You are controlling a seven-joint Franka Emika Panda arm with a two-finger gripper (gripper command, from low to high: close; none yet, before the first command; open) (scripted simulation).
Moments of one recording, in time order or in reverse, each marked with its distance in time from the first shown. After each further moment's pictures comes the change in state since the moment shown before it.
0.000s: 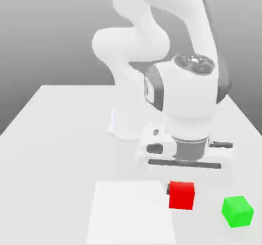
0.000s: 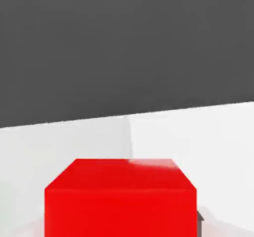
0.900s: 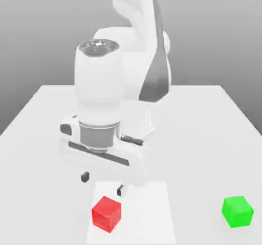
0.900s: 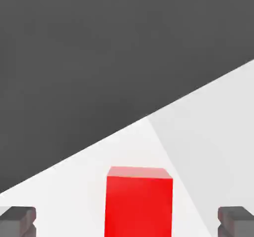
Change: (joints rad) arm -0.254 0.018 -0.256 -0.101 0.062 0.135 0.042
